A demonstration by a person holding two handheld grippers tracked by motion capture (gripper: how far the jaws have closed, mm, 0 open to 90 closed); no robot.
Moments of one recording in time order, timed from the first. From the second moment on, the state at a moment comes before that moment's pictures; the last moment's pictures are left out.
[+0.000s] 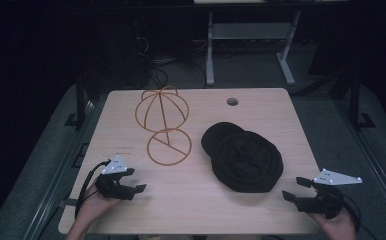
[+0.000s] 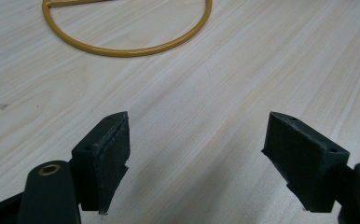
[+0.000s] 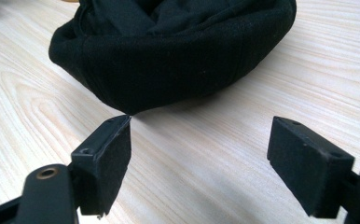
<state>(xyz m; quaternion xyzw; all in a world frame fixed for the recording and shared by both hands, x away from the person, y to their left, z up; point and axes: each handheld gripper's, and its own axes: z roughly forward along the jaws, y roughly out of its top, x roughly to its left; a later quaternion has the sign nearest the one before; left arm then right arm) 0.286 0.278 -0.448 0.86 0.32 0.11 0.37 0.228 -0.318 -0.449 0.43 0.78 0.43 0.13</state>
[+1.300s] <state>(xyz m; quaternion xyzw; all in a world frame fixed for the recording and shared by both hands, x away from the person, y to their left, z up) 0.284 0.145 -0.399 0.91 0.15 0.10 0.37 0.226 -0.319 -0.443 0.43 0.78 0.44 0.13</state>
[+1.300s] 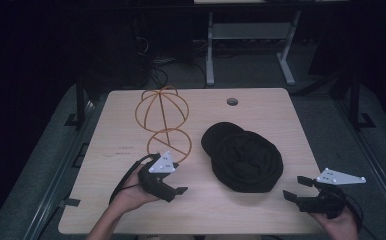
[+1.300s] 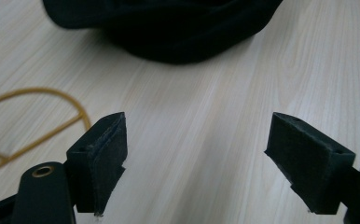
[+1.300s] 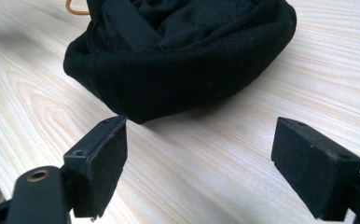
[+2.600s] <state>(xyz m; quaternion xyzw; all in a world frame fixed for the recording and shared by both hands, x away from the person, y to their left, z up) 0.317 -0.019 -0.421 0.95 -0.01 0.02 0.30 0.228 -0.318 -0.444 0.42 0.78 0.44 0.12</state>
